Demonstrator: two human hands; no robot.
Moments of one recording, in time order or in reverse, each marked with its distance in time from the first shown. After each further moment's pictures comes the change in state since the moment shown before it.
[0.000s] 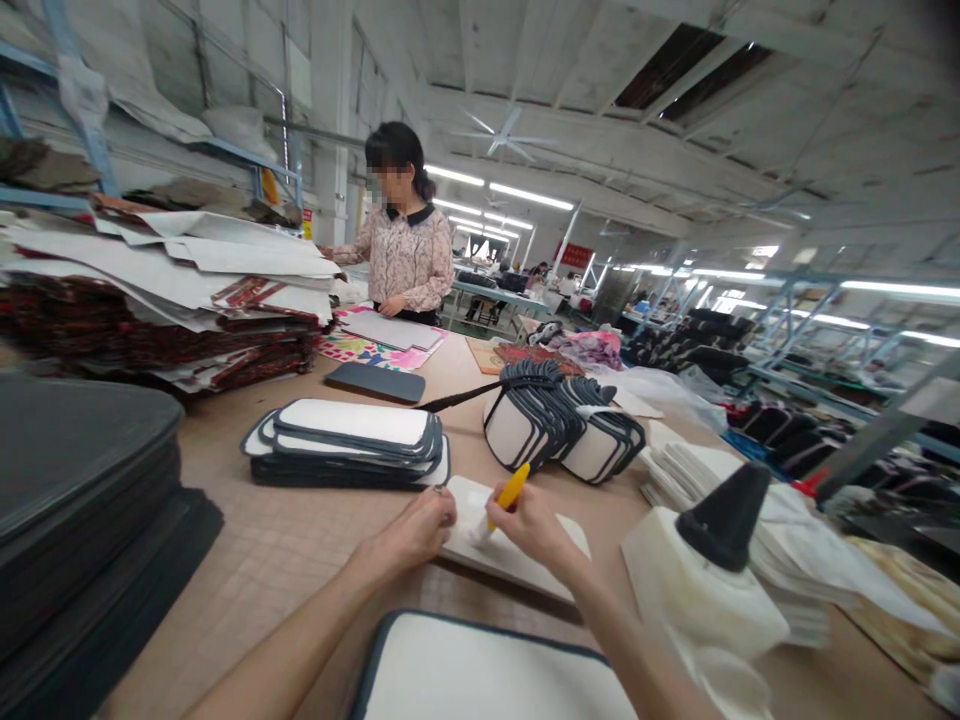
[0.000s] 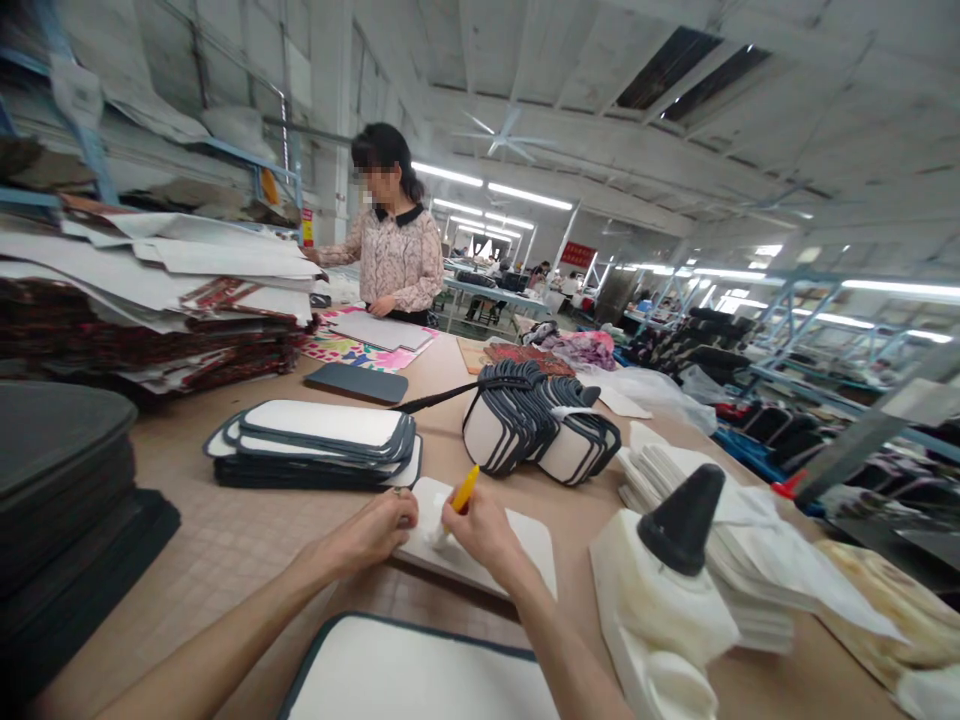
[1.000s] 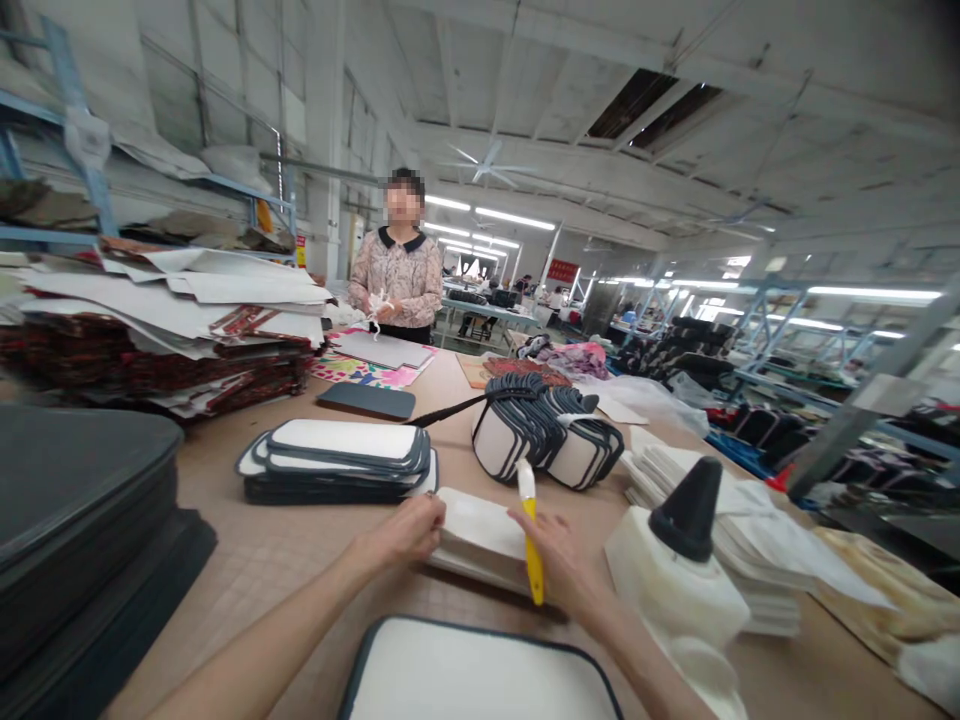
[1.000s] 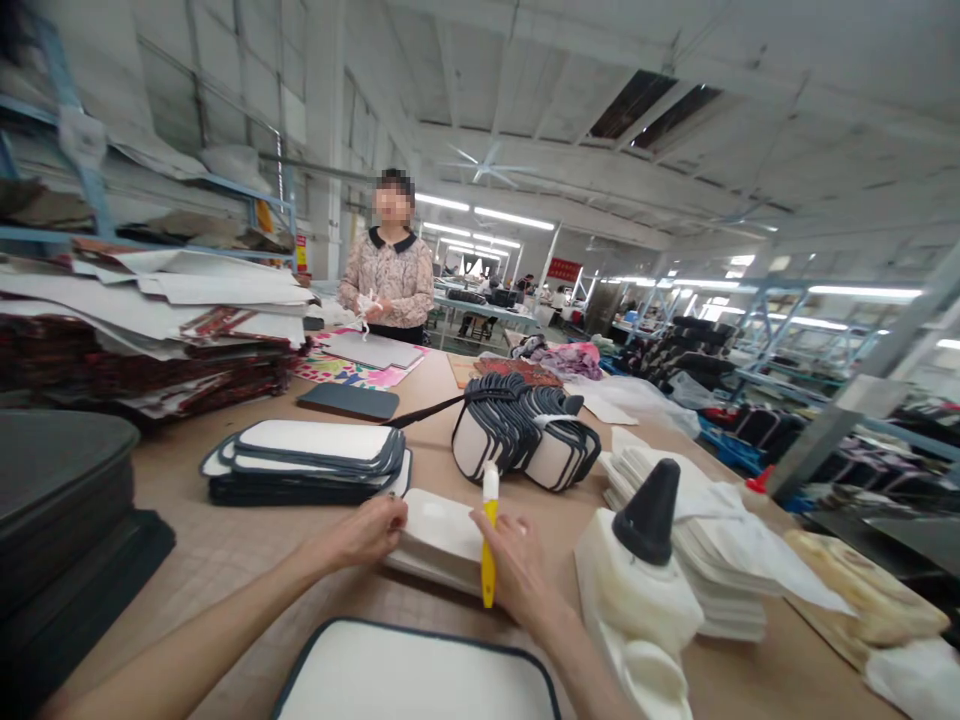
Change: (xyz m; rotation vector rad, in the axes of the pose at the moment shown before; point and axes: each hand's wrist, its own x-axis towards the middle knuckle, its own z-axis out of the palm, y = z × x) left_hand 0.006 0.018 -0.015 0.064 0.001 -0.001; right_hand -0.044 0.050 -0.031 -0.294 0.050 -0.147
